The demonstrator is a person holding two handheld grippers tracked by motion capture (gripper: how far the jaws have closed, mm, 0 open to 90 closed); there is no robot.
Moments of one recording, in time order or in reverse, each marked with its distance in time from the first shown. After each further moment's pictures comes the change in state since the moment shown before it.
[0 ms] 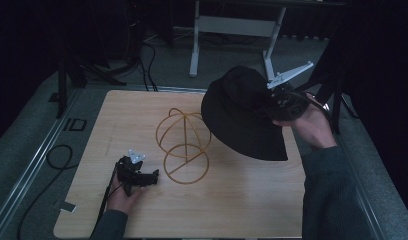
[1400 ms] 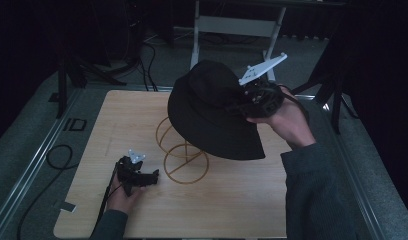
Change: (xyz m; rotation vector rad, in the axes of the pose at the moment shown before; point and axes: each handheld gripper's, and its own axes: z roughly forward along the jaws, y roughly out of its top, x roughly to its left) left arm 0.000 0.000 0.000 -0.003 -0.001 -0.003; right arm 0.048 0.048 0.009 -0.078 0.113 -0.138
